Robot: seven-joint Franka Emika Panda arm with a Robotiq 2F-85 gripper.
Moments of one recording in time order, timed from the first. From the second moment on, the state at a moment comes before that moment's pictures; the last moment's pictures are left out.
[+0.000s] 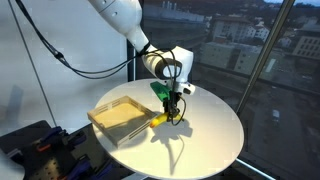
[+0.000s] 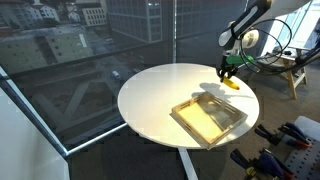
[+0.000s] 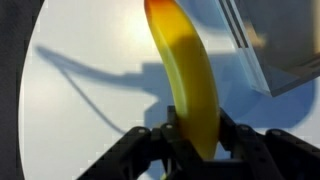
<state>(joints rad) -0.23 0.61 -0.15 -1.83 0.13 2.32 0.11</state>
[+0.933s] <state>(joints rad) -0.23 0.71 -0.16 -1.83 0.13 2.44 0.11</state>
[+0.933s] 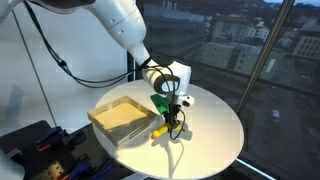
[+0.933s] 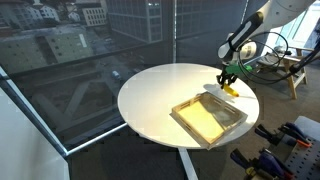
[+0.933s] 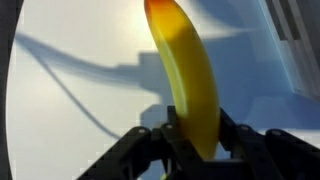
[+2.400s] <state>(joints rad) -0.27 0.81 -0.17 -1.77 0.13 2.44 0.11</state>
